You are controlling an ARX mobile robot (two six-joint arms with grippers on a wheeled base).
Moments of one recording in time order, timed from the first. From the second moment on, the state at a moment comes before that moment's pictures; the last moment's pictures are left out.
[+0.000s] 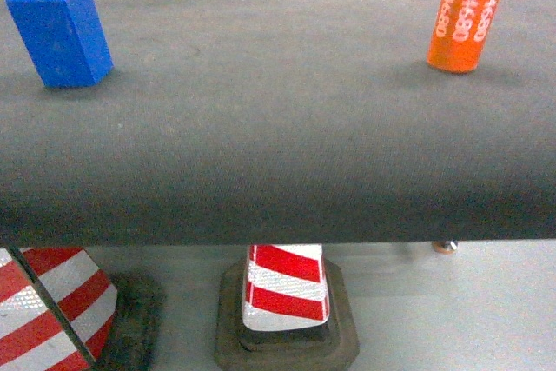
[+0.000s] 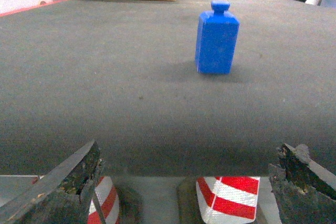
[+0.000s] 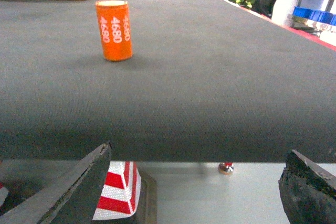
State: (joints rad) left arm 0.00 0.01 0.02 0.00 0.00 0.00; right arm 0.00 0.00 0.01 0.00 0.00 0.00
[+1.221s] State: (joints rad) left arm 0.00 0.01 0.02 0.00 0.00 0.00; right arm 0.00 0.00 0.01 -0.01 0.00 0.00
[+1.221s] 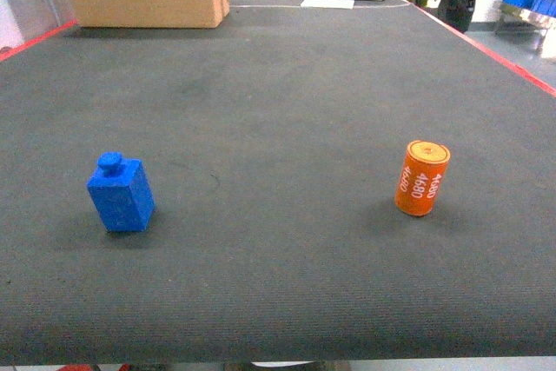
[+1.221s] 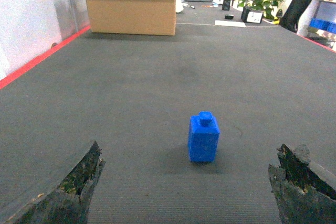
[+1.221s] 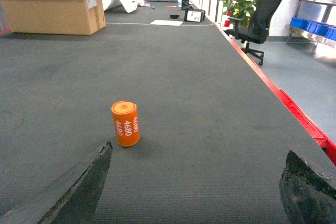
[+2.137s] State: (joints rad) left arm 0.00 0.01 0.02 0.00 0.00 0.00; right arm 0.00 0.00 0.01 -0.01 0.00 0.00
